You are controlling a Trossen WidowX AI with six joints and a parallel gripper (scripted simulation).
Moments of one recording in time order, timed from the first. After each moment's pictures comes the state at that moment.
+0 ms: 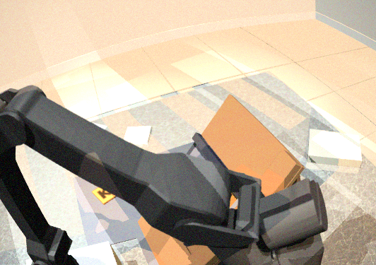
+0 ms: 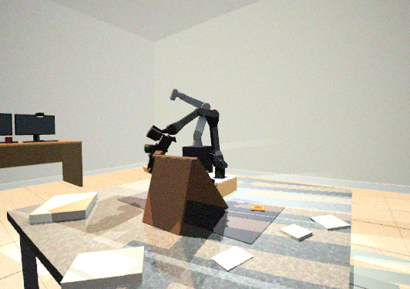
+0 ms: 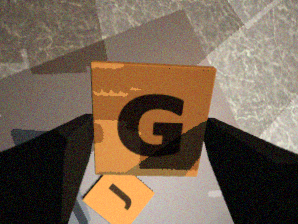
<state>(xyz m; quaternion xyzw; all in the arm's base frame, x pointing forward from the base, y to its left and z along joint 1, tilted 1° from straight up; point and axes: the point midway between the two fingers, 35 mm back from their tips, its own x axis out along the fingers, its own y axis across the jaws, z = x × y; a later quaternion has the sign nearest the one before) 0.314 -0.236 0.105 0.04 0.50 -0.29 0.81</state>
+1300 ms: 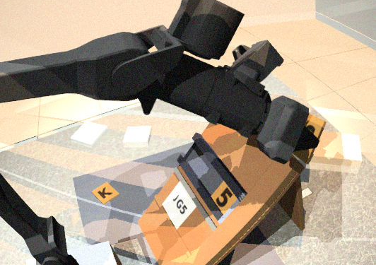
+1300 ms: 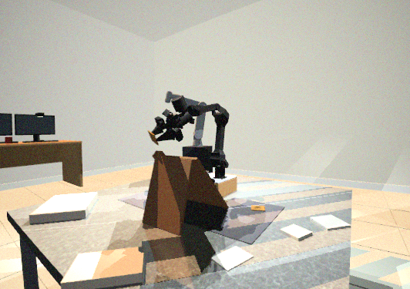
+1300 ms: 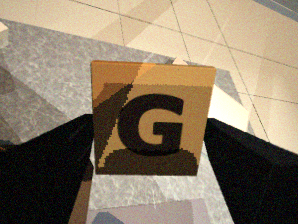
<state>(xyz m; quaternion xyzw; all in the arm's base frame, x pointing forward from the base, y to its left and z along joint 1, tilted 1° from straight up) 0.396 -0.088 0.269 -0.15 0.29 -0.16 0.93</state>
